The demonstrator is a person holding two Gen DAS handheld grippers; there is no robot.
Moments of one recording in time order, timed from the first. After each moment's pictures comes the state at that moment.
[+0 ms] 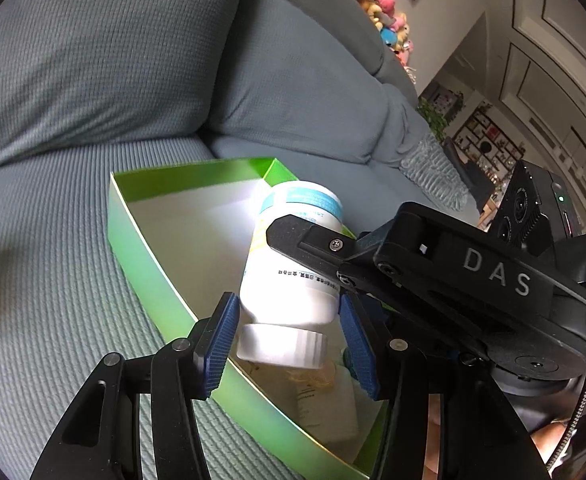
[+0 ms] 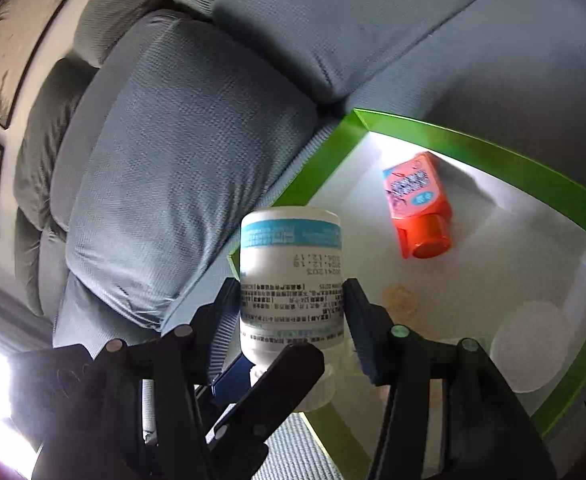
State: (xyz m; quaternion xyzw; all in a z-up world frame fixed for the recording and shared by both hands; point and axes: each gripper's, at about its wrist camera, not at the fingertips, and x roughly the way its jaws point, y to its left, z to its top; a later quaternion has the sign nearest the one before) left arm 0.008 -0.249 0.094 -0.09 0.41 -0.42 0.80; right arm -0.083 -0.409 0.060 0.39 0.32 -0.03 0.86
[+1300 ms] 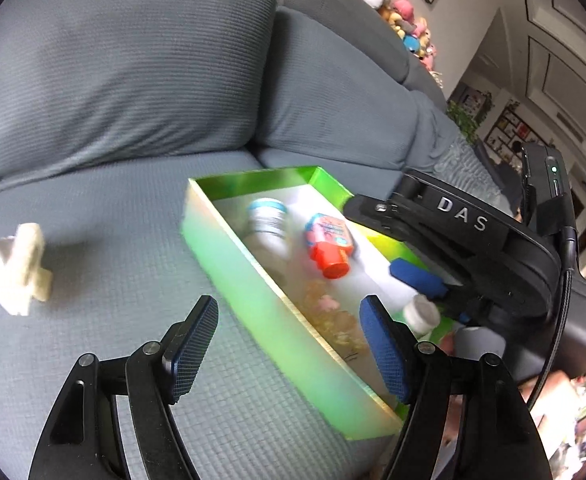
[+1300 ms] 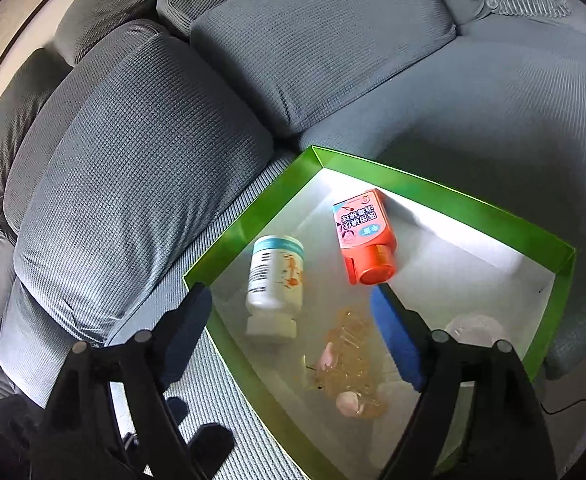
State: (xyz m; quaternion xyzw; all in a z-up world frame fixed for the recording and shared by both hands) left arm -0.021 -0.190 0.111 -0.06 0.39 -0.35 0.85; right arm -0.093 -0.398 0.080 0.33 0.30 -0.14 0.89
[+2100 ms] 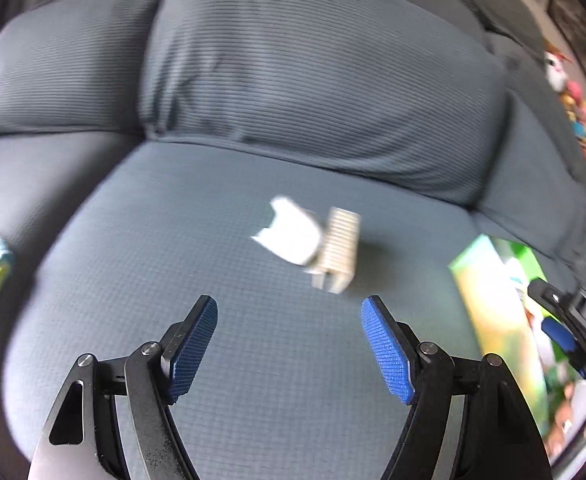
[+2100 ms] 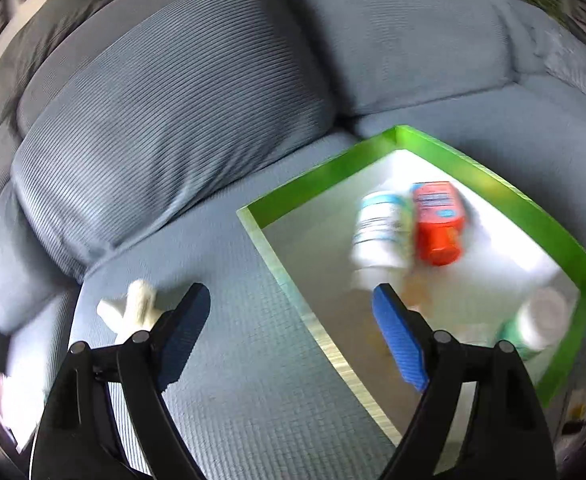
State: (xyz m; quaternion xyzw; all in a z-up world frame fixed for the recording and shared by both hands) left arm -0.007 -0.001 0.089 -0.12 0.41 -0.04 0.91; right arm -0.066 -0.296 0.080 0.19 0.35 -0.07 0.92
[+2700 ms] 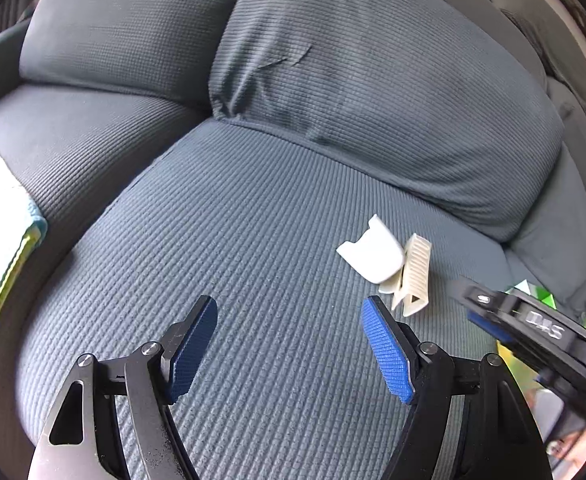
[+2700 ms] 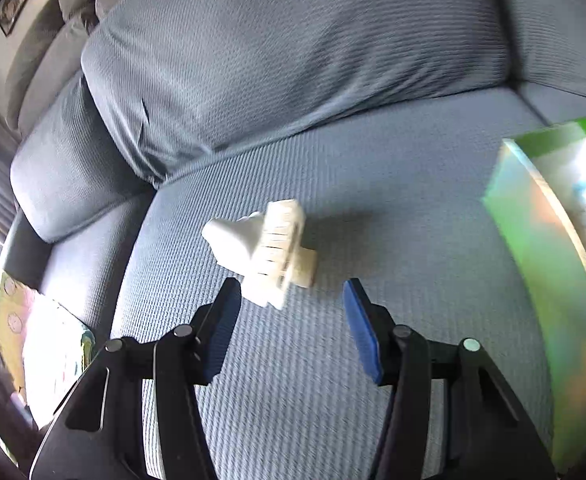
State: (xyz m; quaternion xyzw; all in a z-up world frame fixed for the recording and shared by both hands) left arm 0.006 0.066 0.077 -0.19 0.42 0.01 0.89; right arm 0.024 -0.167 0.052 0.15 0.45 0.09 0.88
